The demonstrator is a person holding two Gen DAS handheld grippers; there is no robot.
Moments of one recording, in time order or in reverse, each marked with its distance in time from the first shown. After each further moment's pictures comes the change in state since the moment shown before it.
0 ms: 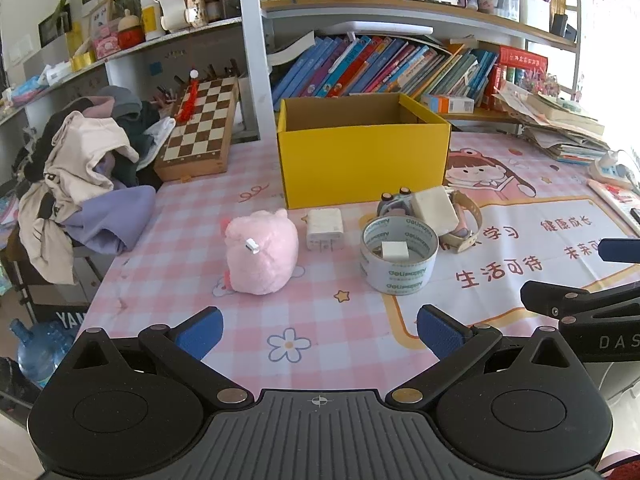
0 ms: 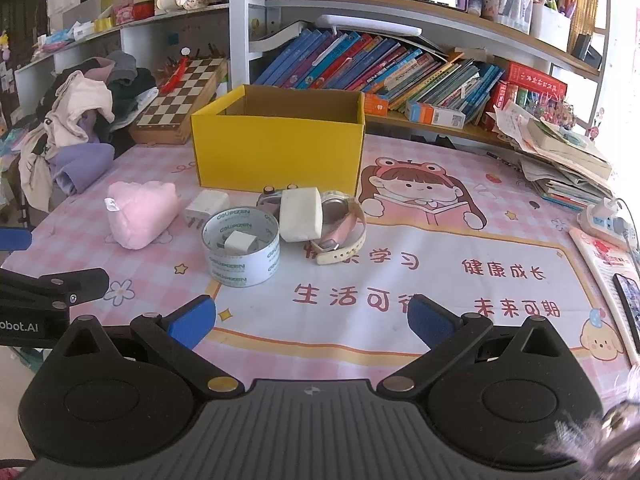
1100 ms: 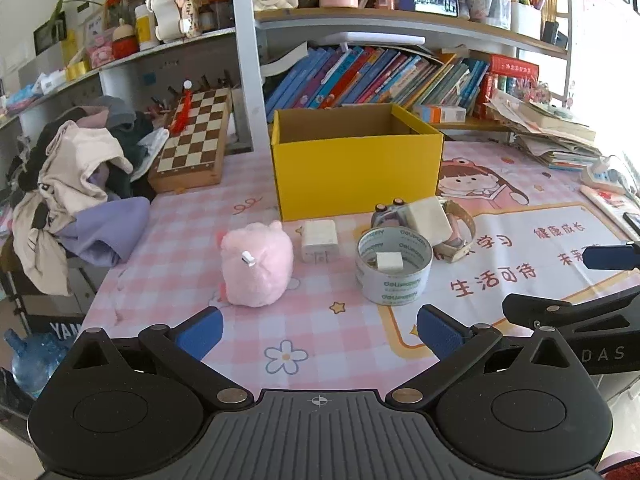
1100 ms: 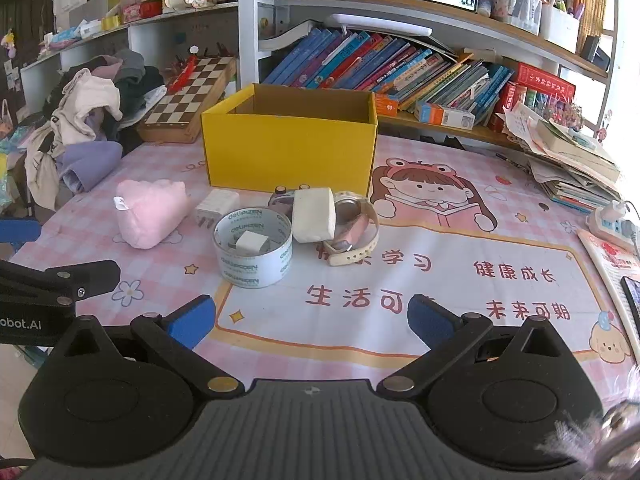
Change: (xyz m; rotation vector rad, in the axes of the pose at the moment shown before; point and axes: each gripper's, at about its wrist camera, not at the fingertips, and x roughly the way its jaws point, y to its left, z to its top) left arm -0.002 0.002 0.003 0.008 -0.041 -0.017; right arm 0.004 0.007 0.001 -0.012 0.003 0.014
